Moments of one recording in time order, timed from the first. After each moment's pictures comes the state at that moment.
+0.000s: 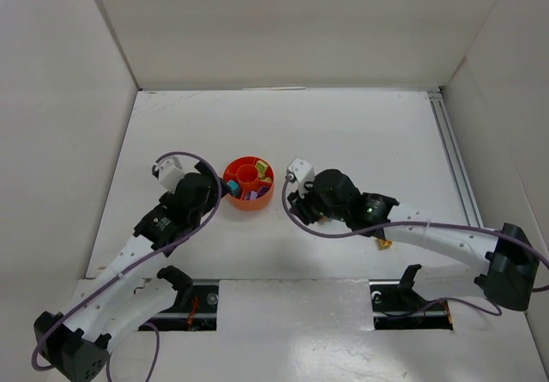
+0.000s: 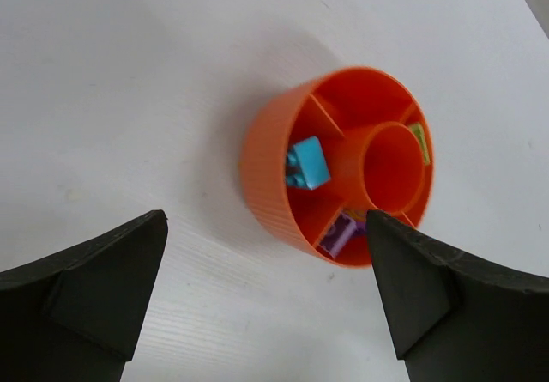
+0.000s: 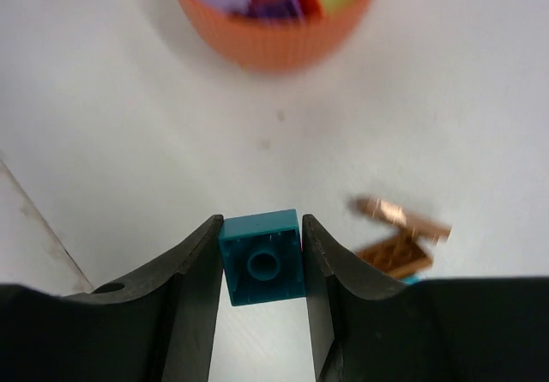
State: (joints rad) left arm -0.60 0.76 0.68 -0.60 -0.50 -1.04; right arm 0.98 1.21 0.80 -0.21 0.08 0.05
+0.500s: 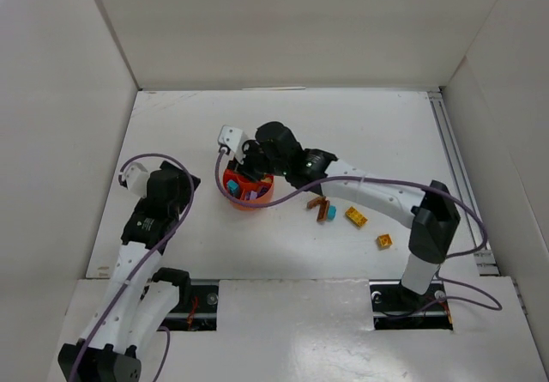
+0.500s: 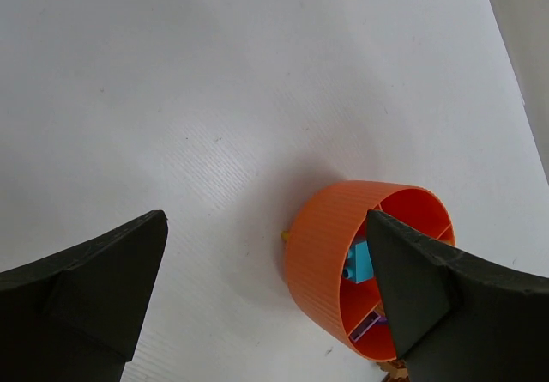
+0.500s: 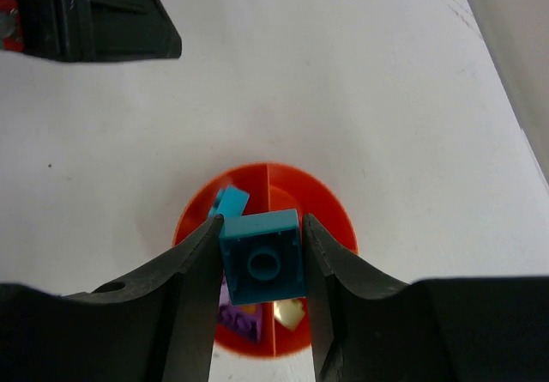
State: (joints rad) left arm -0.20 0.71 0.65 -0.63 -0.40 -1.05; right arm 0.98 1.71 1.48 -0.18 -0.11 -0.35
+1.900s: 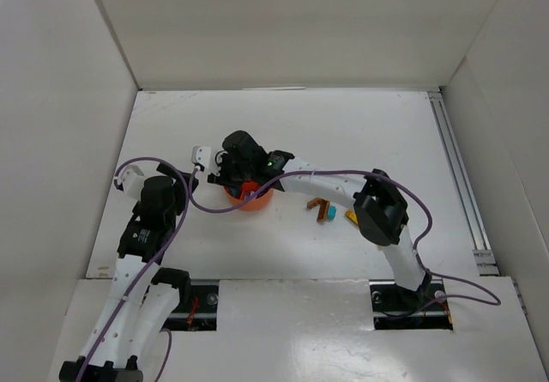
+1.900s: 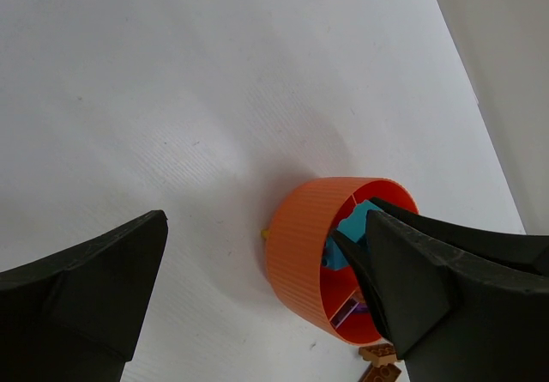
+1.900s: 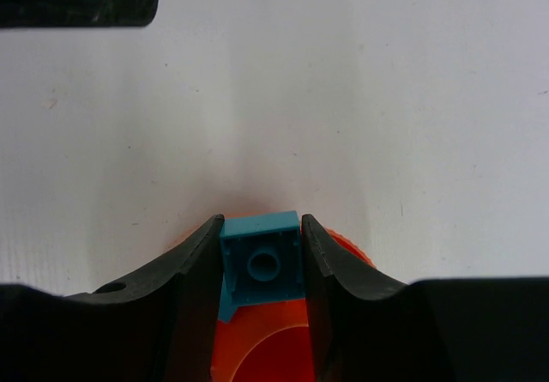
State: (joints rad) left arm -0.17 0.60 0.61 -0.60 -0.36 -1.03; right arm 1.00 2.12 1.80 -0.27 -0.15 -0.54
